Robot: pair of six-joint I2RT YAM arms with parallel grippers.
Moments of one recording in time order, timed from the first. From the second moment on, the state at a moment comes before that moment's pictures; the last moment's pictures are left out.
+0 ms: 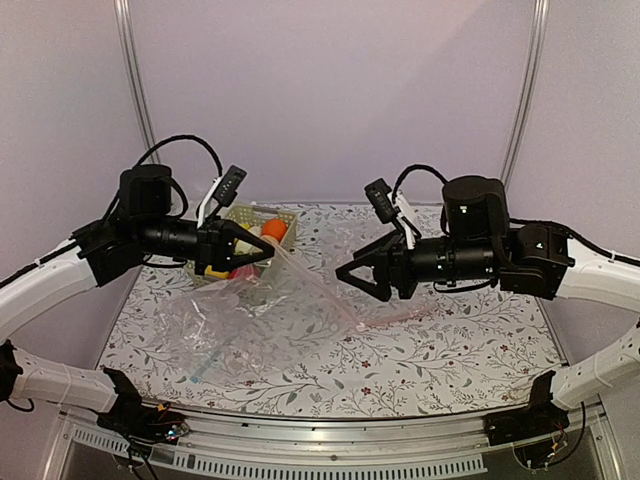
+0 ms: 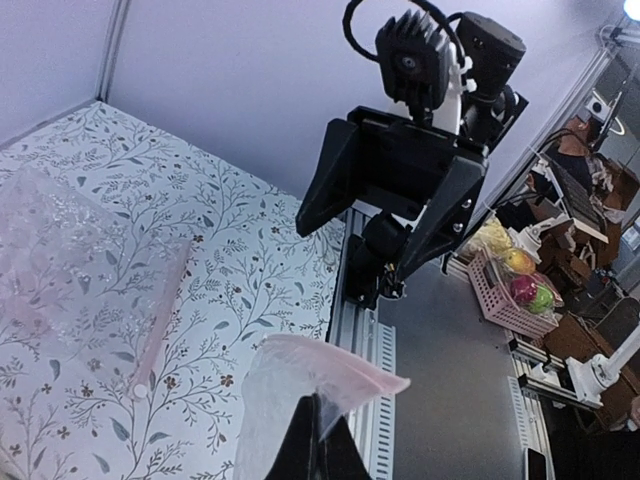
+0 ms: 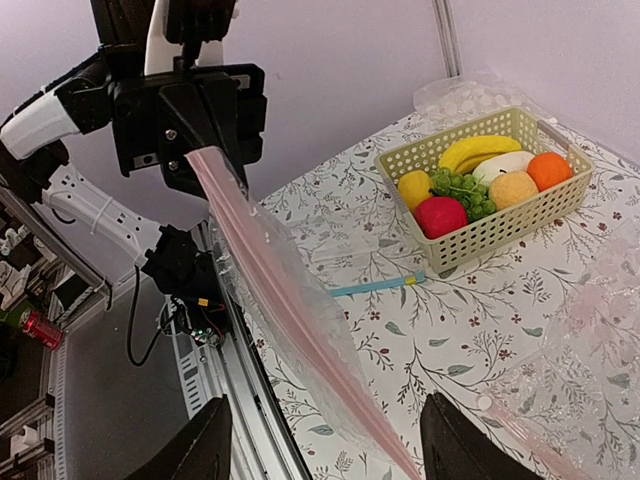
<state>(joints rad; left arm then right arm) -0.67 1.10 0.99 -0.20 0.82 -0.24 1.08 1.24 1.14 -0.26 -0.16 0.32</state>
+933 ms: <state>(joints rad) -0.74 1.18 1.04 -0.21 0.84 -0.24 1.13 1.41 1.27 -0.33 -0.11 0.20</state>
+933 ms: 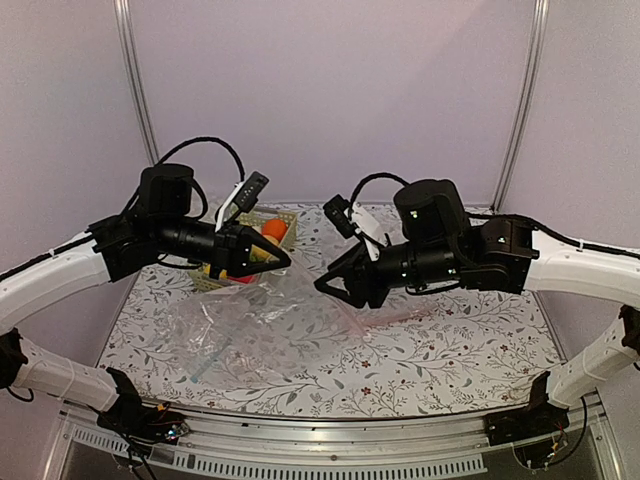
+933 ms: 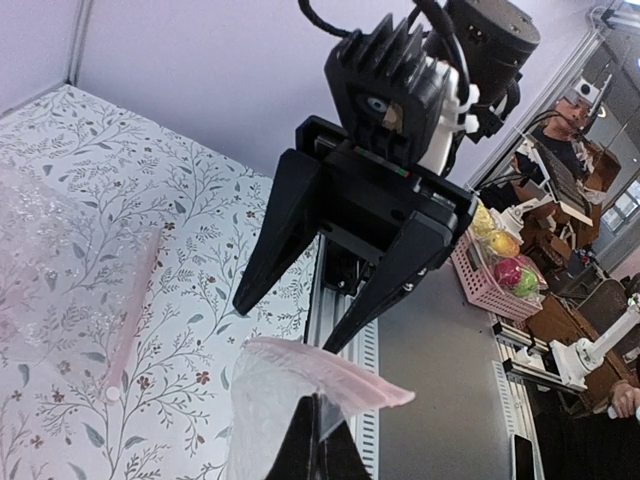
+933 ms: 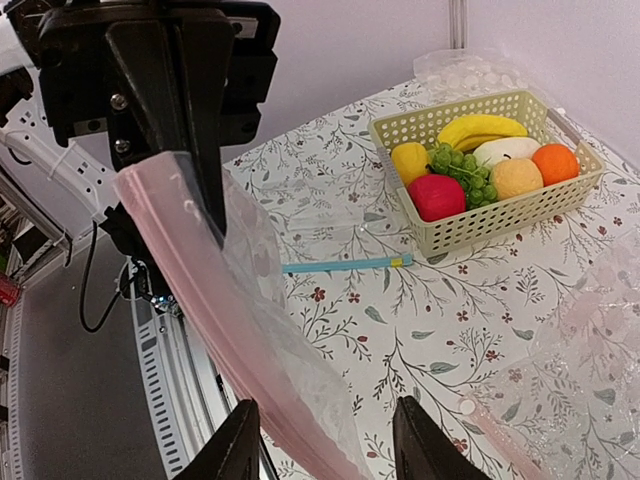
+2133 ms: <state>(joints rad) -0.77 1.16 1.08 -0.28 0.34 -0.22 1.11 1.35 1.27 -0.49 0.23 0.22</state>
